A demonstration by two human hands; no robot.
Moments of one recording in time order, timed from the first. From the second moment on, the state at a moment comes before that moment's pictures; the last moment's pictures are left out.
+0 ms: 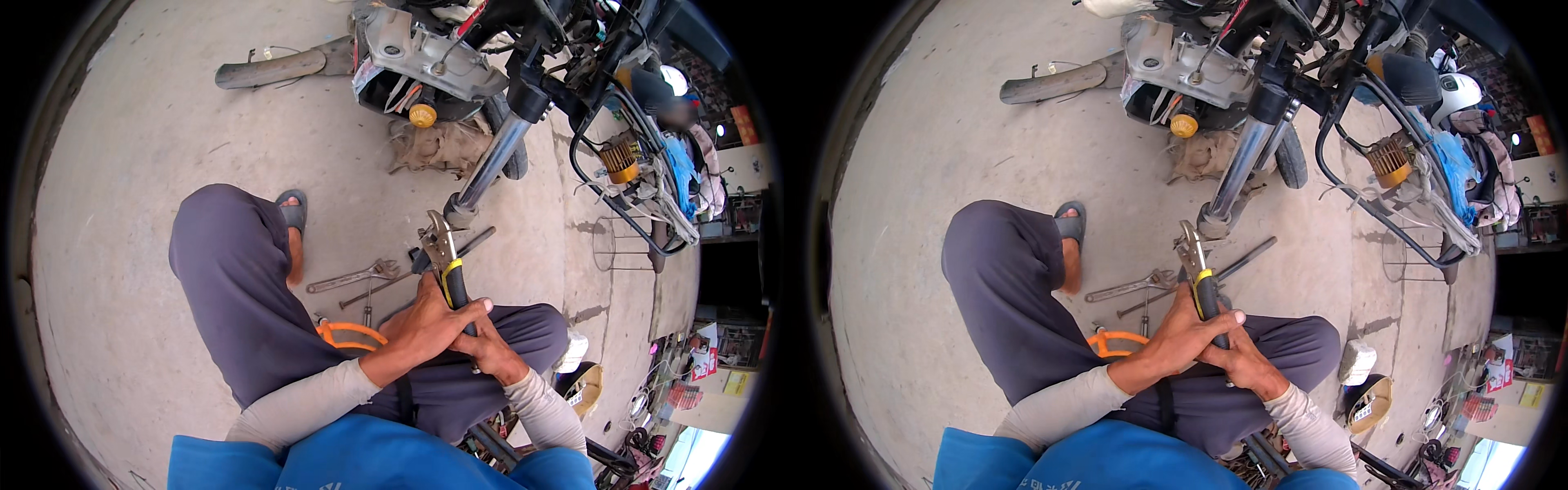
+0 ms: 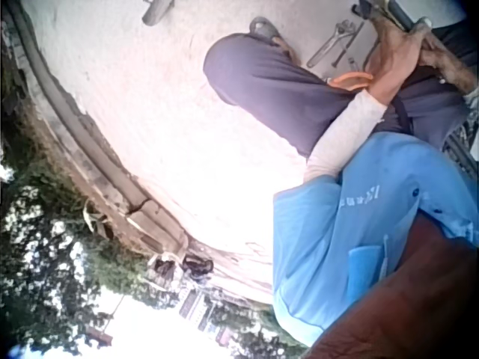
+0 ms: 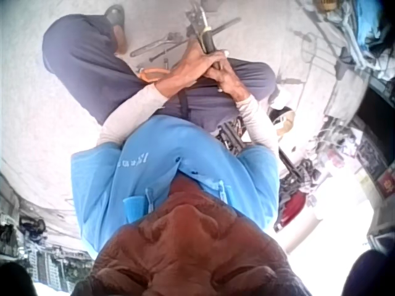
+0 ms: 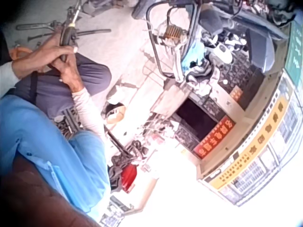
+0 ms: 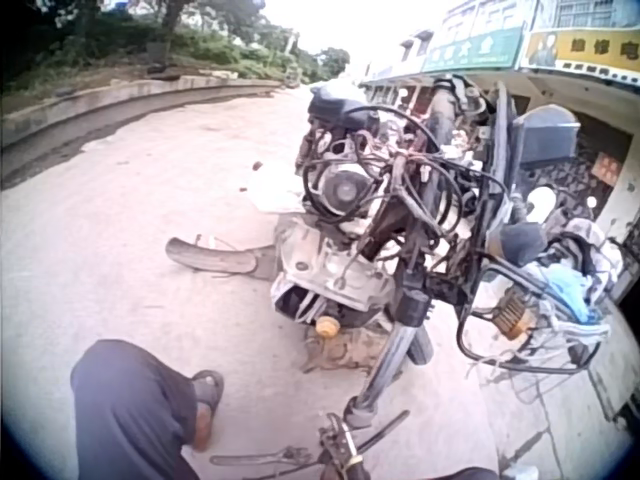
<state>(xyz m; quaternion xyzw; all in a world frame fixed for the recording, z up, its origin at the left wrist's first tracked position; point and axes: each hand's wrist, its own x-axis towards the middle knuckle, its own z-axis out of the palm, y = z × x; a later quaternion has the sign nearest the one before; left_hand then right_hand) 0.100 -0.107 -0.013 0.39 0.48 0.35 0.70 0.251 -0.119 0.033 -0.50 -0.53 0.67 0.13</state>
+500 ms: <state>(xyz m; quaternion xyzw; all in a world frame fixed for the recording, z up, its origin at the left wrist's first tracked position) 0.084 -0.100 -0.003 0.47 0.52 0.22 0.68 0.239 -0.131 0.024 -0.54 -0.44 0.70 0.16</state>
